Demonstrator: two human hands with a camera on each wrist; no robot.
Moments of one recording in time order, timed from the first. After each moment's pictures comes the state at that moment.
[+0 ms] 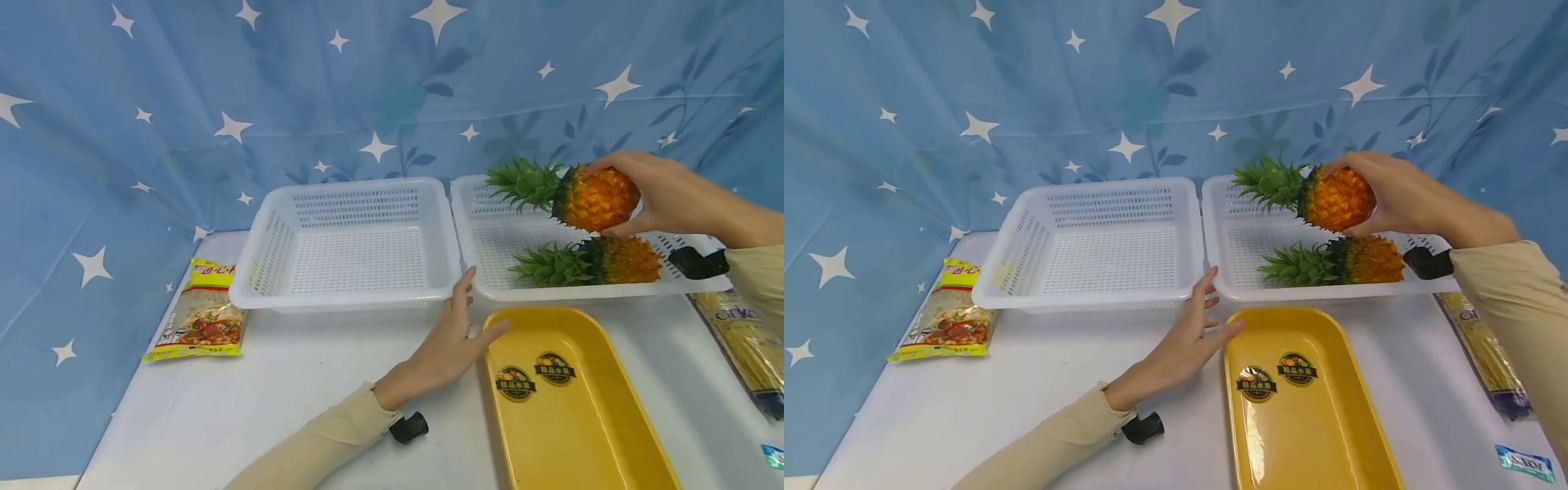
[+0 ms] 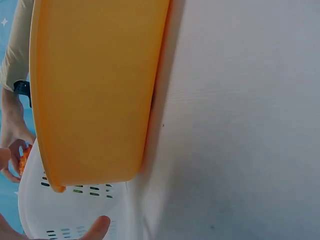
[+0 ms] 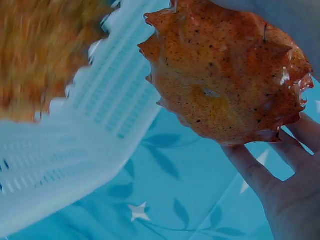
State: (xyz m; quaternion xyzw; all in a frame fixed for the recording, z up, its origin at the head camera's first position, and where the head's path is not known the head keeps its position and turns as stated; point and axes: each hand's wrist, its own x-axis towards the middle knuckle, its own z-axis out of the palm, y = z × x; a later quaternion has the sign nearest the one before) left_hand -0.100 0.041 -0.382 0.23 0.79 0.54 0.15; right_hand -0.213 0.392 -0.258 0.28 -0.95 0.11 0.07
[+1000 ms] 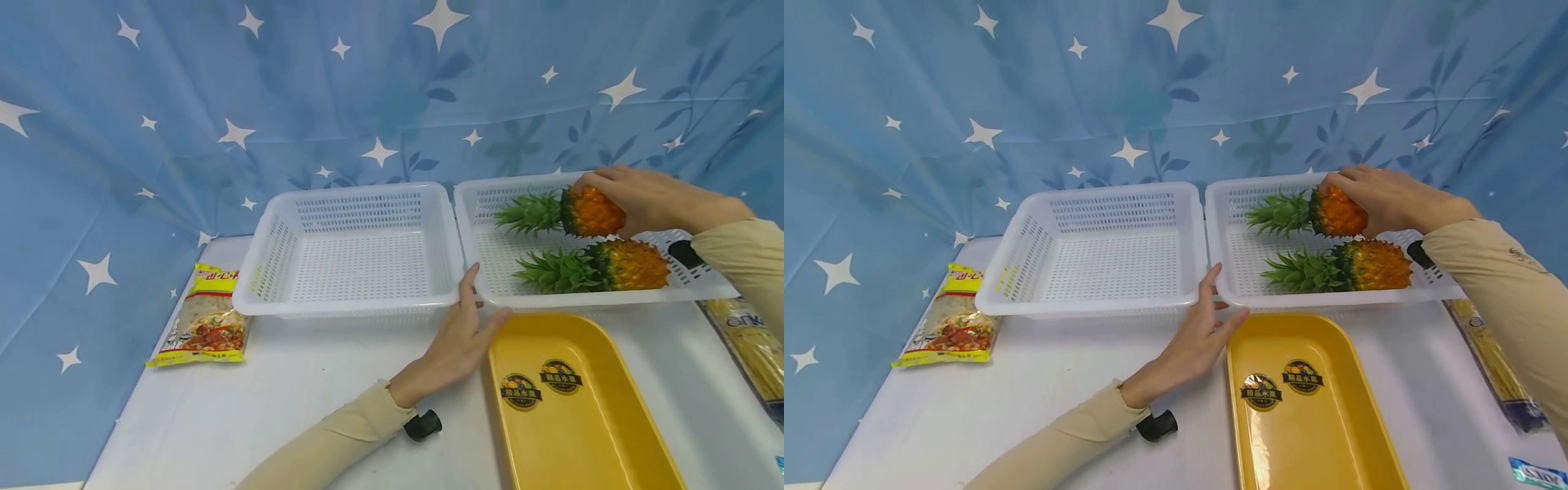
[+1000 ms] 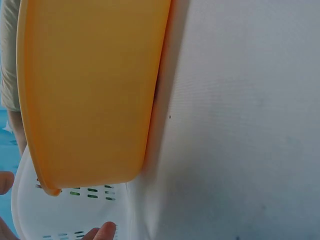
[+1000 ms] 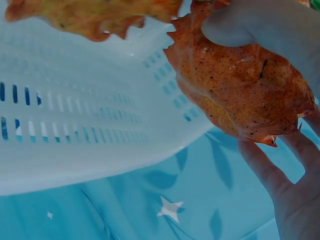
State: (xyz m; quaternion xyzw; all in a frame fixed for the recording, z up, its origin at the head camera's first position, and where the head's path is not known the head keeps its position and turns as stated) left_hand -0.111 0.056 -0.382 0.21 0.82 0.53 0.11; right_hand -0.259 0.402 -0.283 0.28 -0.96 -0.03 -0.05
